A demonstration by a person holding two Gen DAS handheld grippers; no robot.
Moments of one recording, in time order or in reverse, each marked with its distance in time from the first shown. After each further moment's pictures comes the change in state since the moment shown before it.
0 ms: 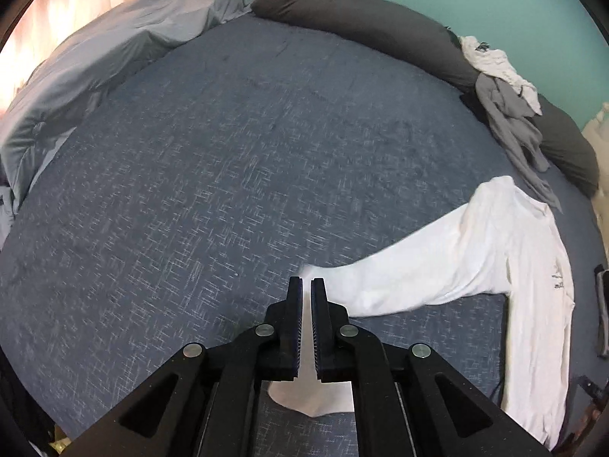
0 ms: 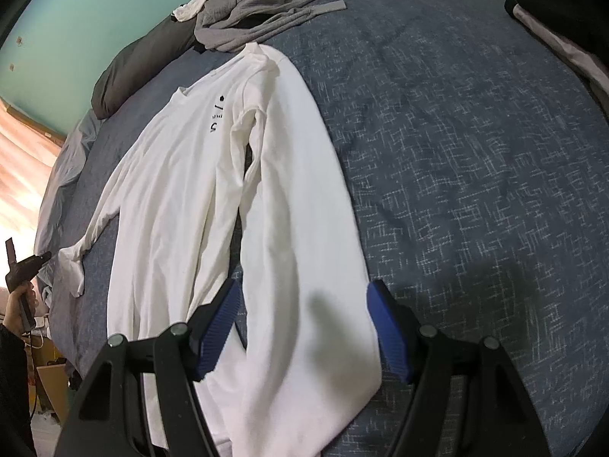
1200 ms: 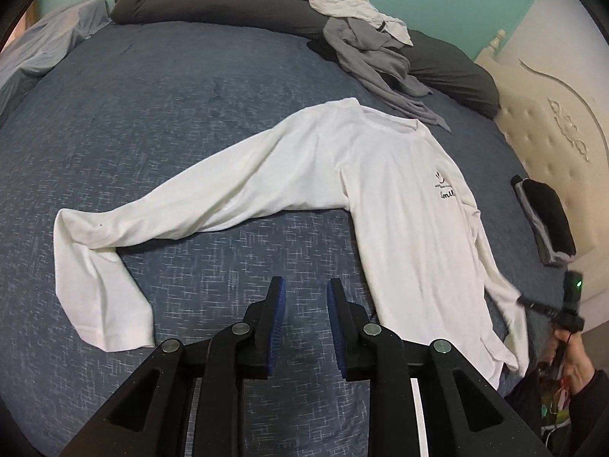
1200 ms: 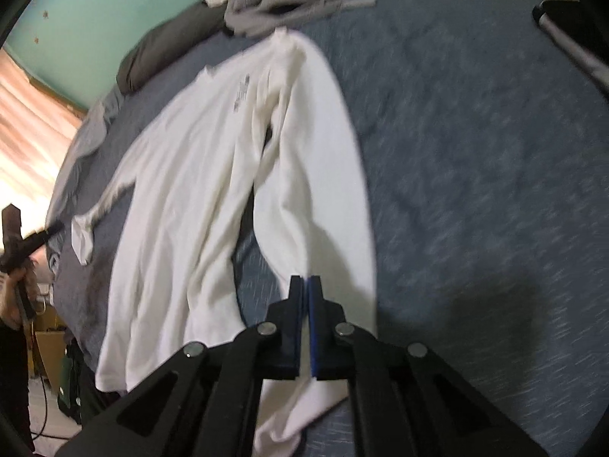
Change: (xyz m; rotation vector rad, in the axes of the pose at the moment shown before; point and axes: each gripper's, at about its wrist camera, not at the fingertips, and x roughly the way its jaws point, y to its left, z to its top) left arm -0.018 -0.153 -0.080 0.253 0.086 -0.303; right arm -0.031 -0.021 -0.011 -0.090 -0.024 0.063
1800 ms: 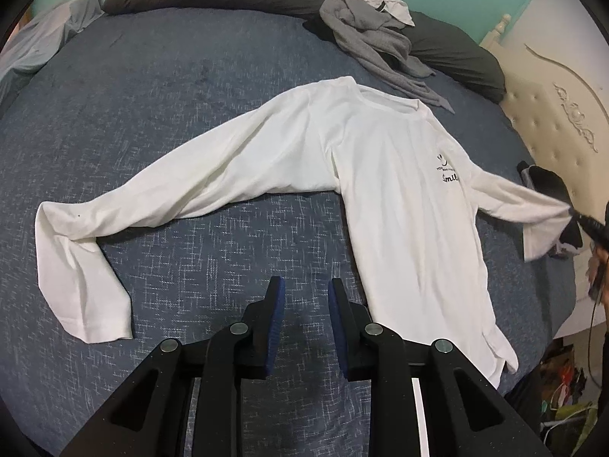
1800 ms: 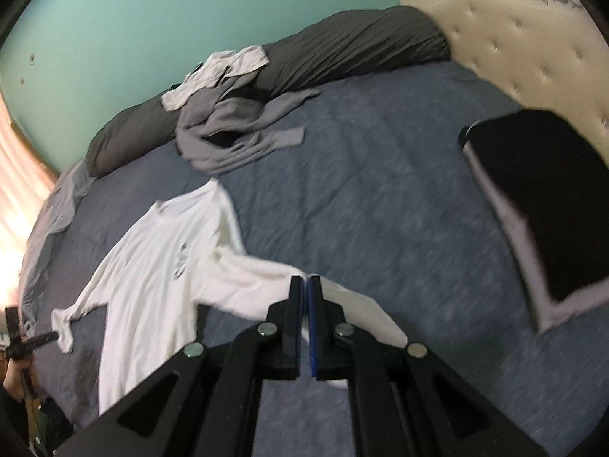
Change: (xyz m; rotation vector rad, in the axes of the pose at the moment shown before) left arm 0.020 -0.022 0.000 0.001 0.067 0.031; right arm -0.107 -0.060 0.158 0.017 -0.266 -0.194
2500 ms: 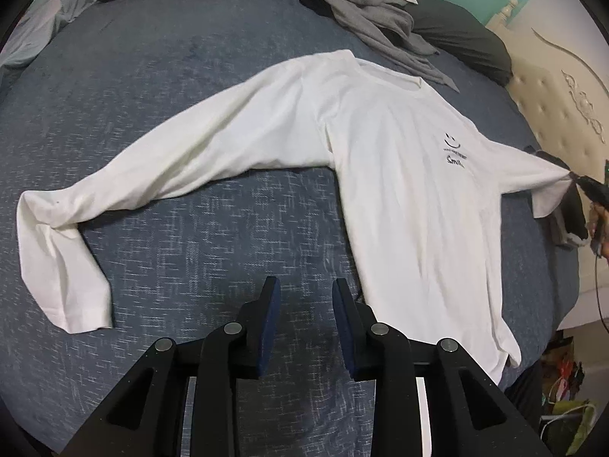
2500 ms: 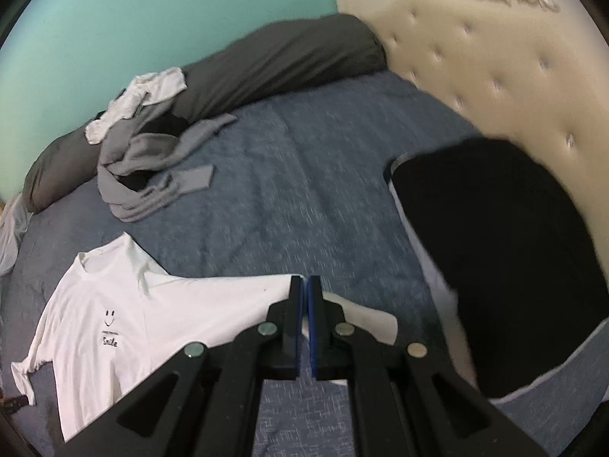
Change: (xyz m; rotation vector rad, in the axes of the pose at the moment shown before) left arm 0.025 -0.017 -0.006 0.006 0.076 0.003; right arm 0.037 -0.074 0.053 0.102 -0.018 -0.206
